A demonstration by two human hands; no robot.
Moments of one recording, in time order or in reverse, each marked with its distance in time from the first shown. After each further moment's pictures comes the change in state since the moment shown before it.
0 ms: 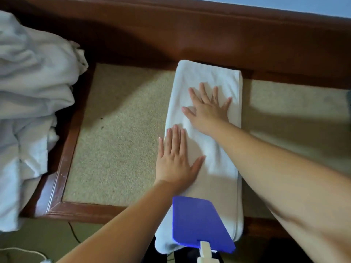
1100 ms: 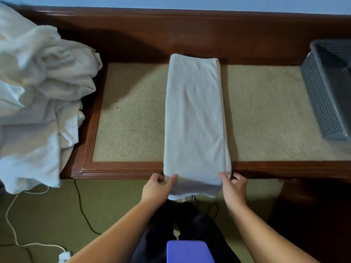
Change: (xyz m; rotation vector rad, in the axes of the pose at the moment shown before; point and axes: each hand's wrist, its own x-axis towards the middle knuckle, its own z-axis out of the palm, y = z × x) left_hand -0.219 -0.049 -0.020 -0.611 -0.384 -0.604; right_hand -0.353 0.021 0.168 1.251 0.269 0.926
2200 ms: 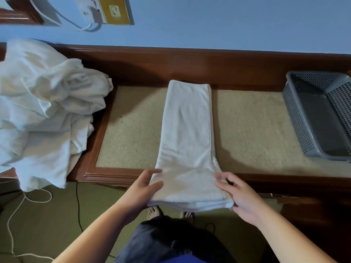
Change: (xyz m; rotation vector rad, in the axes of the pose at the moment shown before) left_hand -0.106 0.051 -0.056 -0.603 -0.269 0.142; right_hand -0.058 -0.092 -0.114 0.083 -0.701 -0.019
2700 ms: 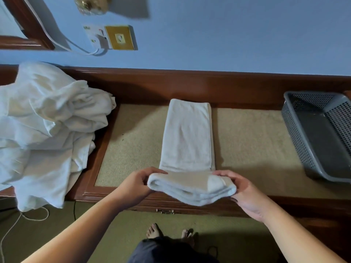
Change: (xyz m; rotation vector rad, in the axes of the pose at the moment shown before) left_hand 0.022 0.076 -0.022 0.664 -0.055 0.453; right_hand 0.030 -0.053 -0.022 -0.179 -0.205 -0.290
